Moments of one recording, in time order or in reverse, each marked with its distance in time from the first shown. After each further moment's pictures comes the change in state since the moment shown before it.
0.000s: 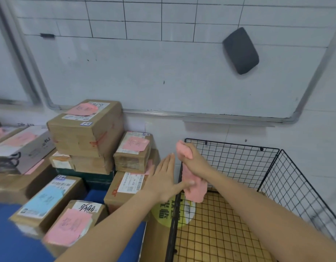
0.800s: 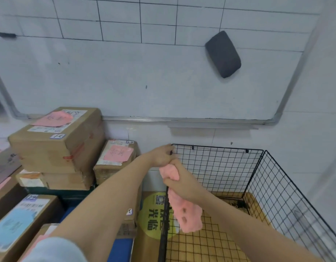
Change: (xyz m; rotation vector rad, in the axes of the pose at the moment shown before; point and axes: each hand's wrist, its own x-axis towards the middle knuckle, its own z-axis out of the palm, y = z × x) left_hand 0.110 0.010 -0.048 -0.210 -0.210 0.017; right_hand -0.061 -0.048 0.000 -0.021 -0.019 0.115
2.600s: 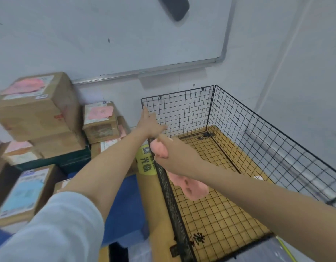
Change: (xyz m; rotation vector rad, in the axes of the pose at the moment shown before) left_hand -0.052 -0.016 0.069 0.198 0.100 0.080; right_hand -0.145 -0.063 0.066 -0.481 0.197 0.133
